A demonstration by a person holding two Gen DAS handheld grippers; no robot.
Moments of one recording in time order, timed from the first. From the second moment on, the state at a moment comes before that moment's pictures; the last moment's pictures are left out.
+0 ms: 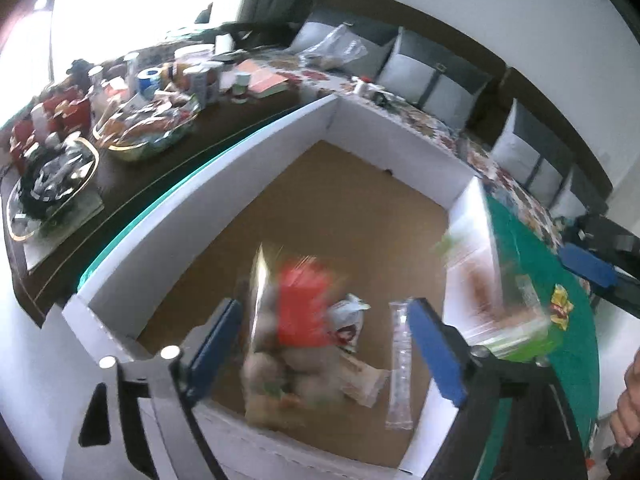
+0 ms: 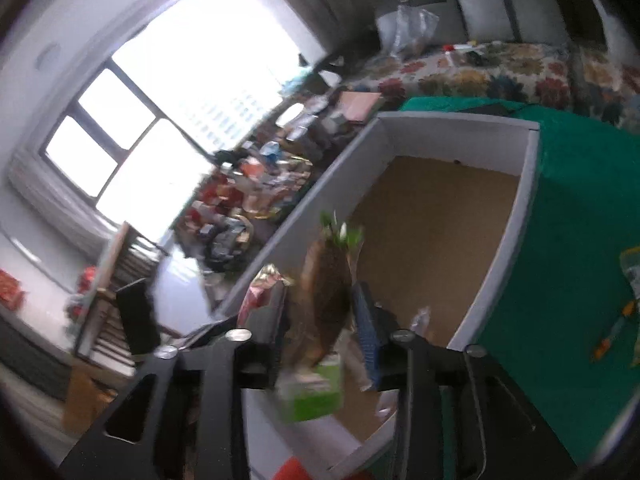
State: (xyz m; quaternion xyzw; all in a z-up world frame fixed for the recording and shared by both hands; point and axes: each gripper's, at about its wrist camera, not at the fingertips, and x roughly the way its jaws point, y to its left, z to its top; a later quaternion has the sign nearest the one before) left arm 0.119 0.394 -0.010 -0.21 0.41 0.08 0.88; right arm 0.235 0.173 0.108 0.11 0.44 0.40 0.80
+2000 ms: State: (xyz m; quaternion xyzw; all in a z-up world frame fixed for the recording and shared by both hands) left arm 0.214 -0.031 -0.125 0.01 0.46 -0.05 0.89; right arm 0.178 -0.281 -0.098 0.03 0.44 -0.05 0.90
